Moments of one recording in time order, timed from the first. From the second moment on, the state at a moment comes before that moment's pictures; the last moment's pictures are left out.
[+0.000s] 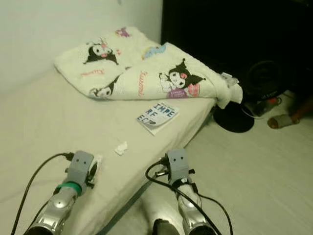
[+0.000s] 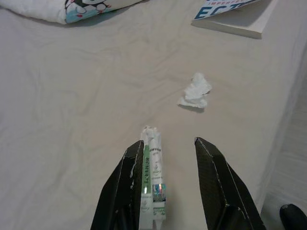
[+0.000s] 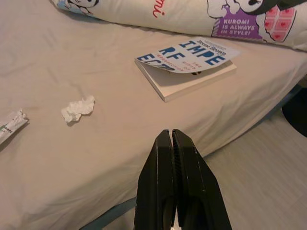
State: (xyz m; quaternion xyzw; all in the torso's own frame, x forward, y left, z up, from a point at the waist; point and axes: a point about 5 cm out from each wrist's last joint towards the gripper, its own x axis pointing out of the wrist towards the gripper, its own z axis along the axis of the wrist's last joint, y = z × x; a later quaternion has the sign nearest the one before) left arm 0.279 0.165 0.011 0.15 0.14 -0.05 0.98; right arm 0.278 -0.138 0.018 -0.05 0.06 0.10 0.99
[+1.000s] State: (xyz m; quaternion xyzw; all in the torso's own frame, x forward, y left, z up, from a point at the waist) left arm 0.277 0.160 0.006 0.15 0.15 -0.07 0.98; right arm 0.275 -0.136 0.018 -0.04 0.06 0.10 0.99
